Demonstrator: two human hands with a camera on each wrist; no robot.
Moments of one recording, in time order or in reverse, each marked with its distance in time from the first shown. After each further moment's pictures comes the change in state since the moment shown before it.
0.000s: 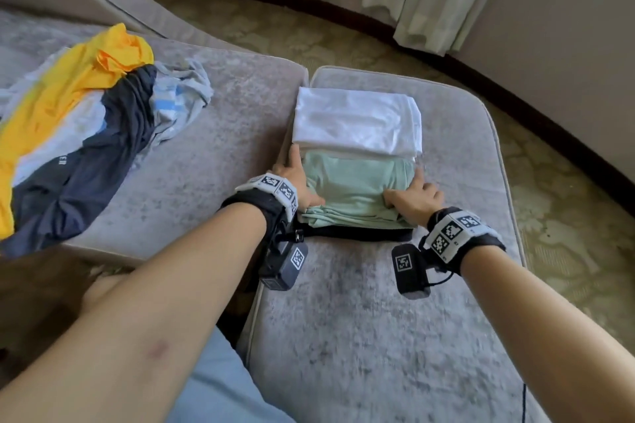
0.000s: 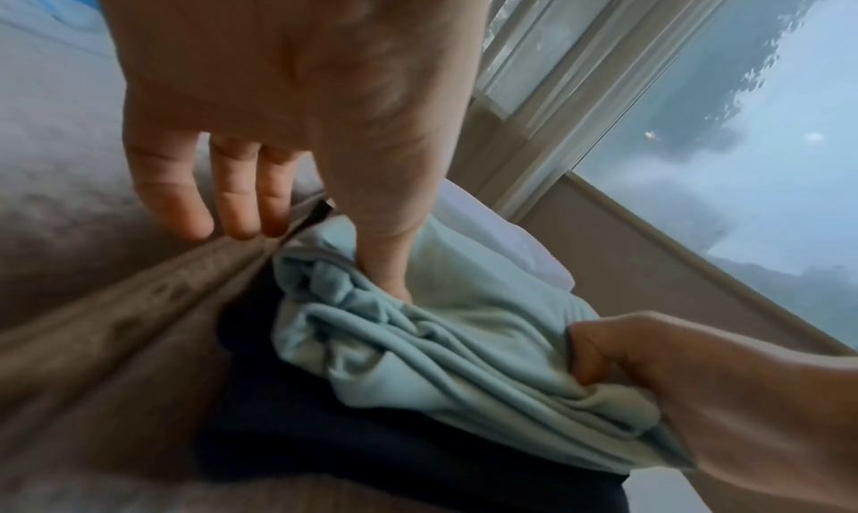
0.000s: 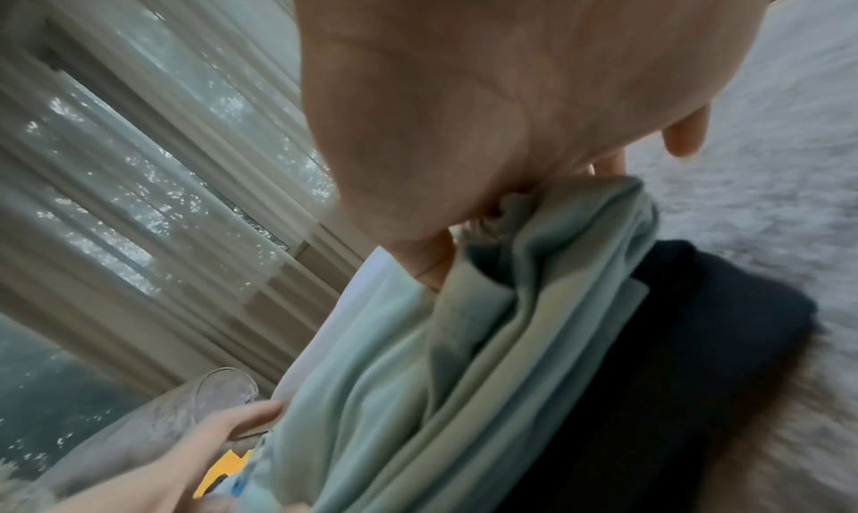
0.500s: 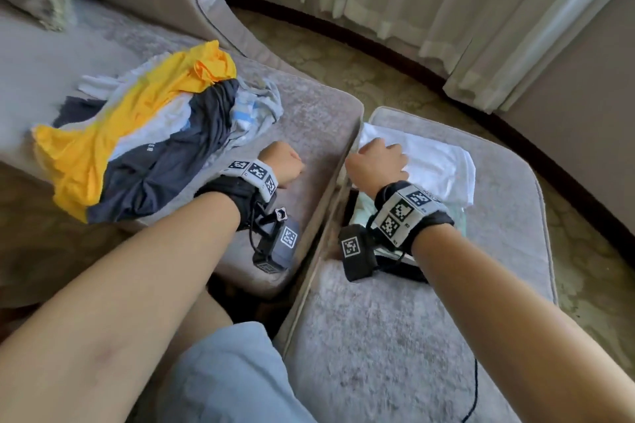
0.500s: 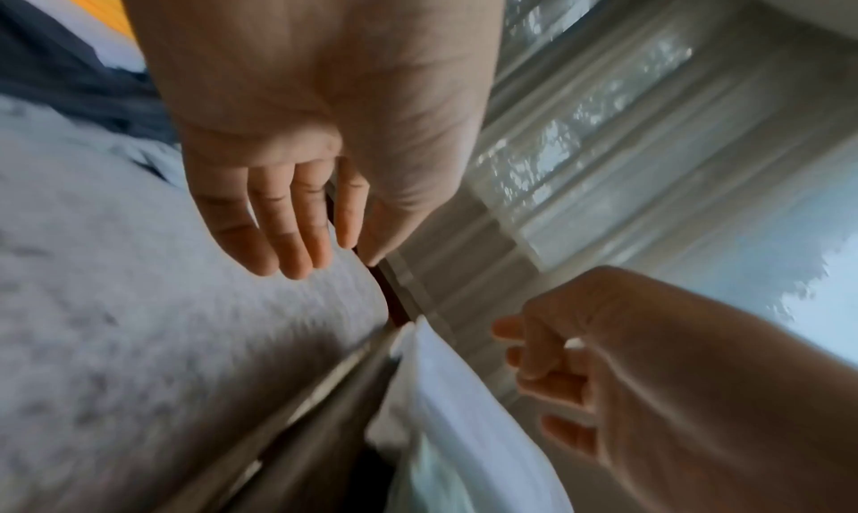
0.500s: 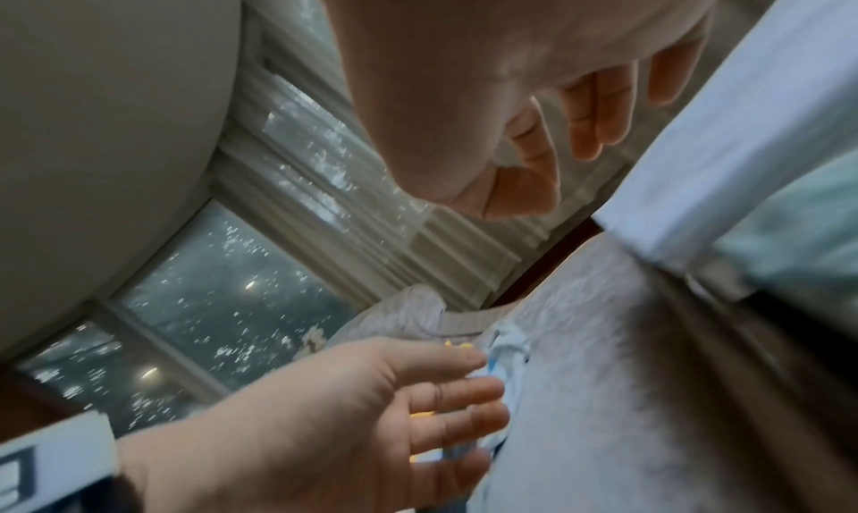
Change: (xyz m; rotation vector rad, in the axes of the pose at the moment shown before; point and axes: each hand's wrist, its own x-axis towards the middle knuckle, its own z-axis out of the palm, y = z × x) left_hand -0.025 -0.091 -0.095 -0.666 0.196 -0.049; right_hand -0.079 -0.196 0.028 0.003 0.193 -0.316
